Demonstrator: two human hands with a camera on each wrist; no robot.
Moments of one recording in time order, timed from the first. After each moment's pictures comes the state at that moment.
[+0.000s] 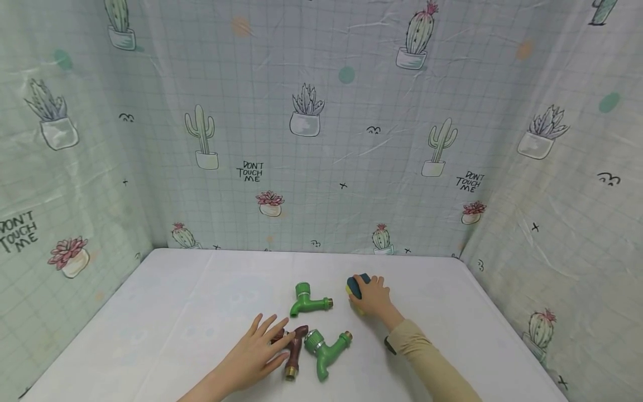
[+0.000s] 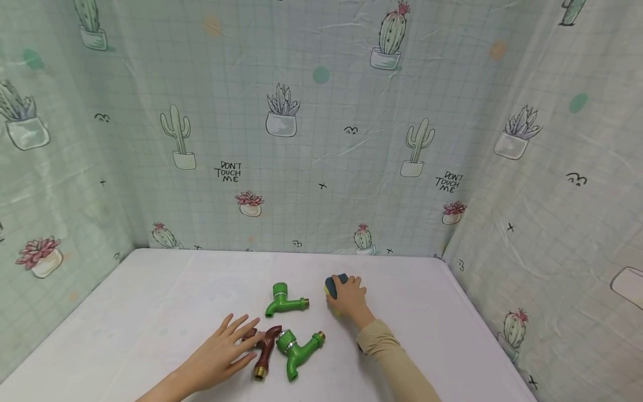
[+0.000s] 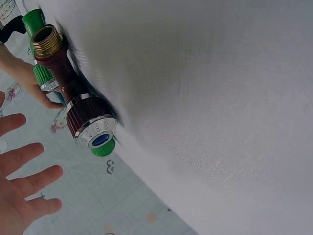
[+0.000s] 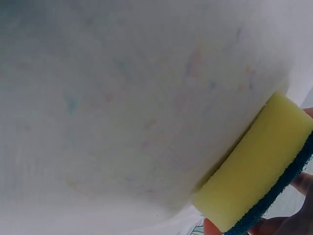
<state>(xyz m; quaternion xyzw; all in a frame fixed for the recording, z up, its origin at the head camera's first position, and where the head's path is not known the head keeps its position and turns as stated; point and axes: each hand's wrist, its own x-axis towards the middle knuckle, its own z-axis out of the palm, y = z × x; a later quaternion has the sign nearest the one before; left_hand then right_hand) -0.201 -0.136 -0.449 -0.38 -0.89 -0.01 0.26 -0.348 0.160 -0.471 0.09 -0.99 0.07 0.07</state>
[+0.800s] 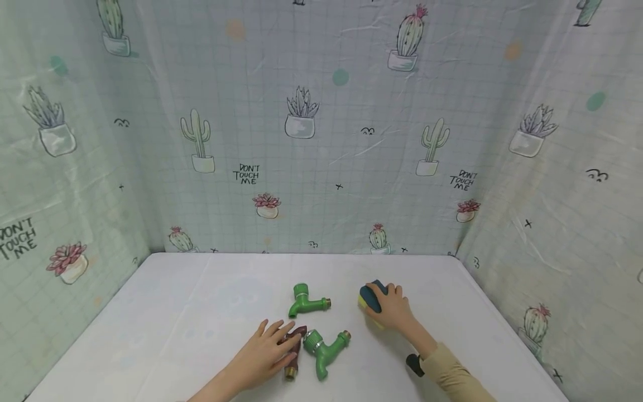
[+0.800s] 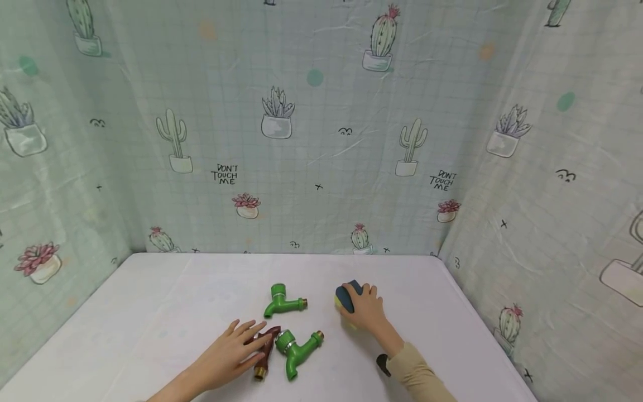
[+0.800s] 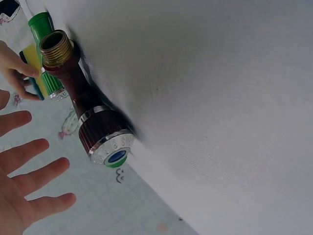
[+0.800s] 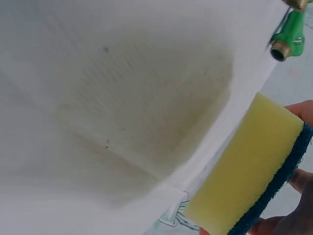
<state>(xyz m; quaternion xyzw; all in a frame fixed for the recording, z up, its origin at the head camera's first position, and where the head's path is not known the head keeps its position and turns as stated) -0.200 -0.117 -0.442 -0.37 -0.92 -0.03 0.15 -0.294 0.199 -0.452 0.11 -0.98 0.09 0.11</state>
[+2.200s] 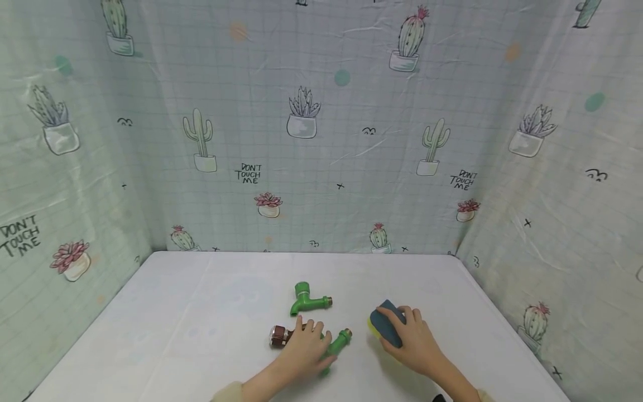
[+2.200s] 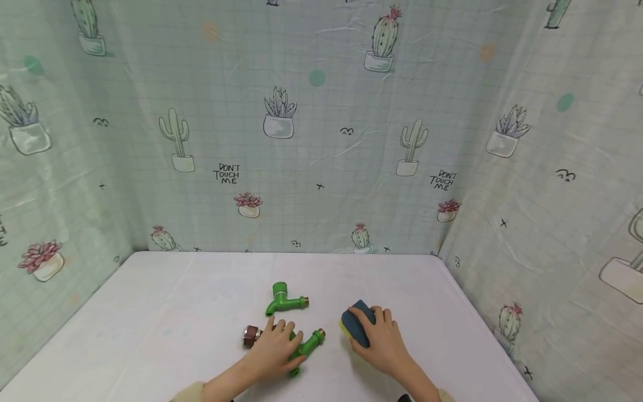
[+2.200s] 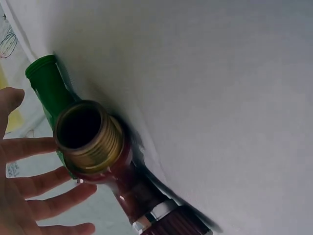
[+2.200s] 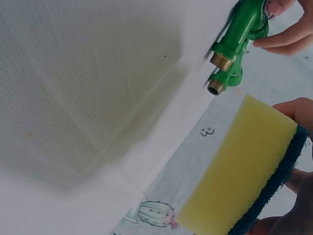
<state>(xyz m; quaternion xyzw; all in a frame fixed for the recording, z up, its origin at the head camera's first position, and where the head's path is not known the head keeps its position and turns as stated) -0.213 -0.044 -0.457 -0.36 -0.91 0.09 0.20 -0.207 0.210 -0.435 0.13 -0.98 0.10 0.14</state>
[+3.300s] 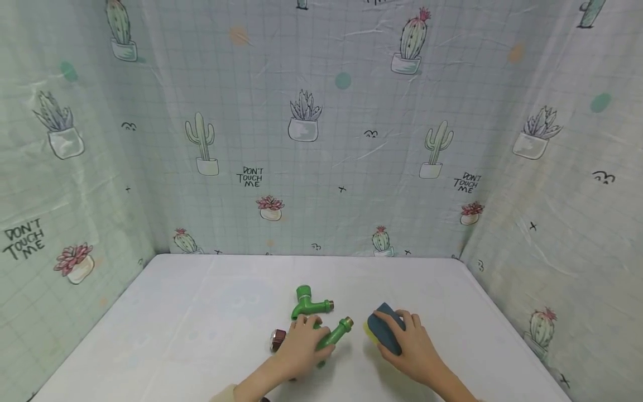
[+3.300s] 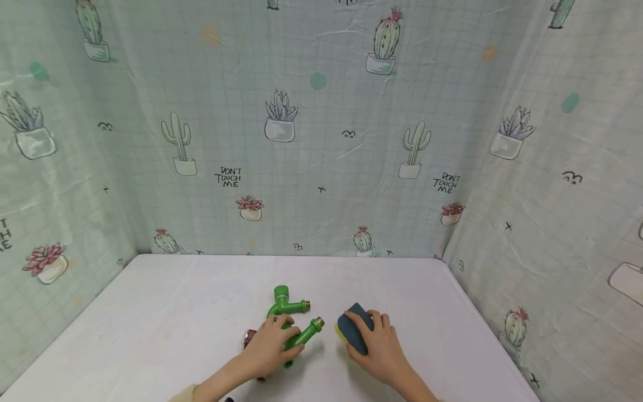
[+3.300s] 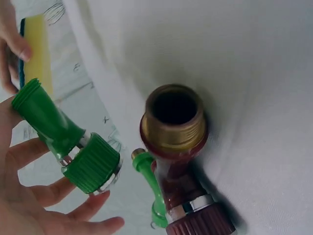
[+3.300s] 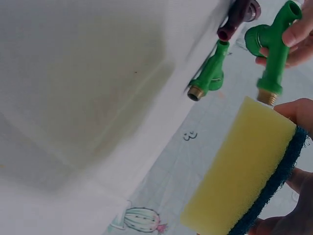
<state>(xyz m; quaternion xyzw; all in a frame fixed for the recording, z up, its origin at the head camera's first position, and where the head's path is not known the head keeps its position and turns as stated) -0.215 -0.045 -0.437 -0.27 -0.95 -0.16 0.07 -0.203 0.203 -0.434 0.13 -0.97 0.12 0.15</state>
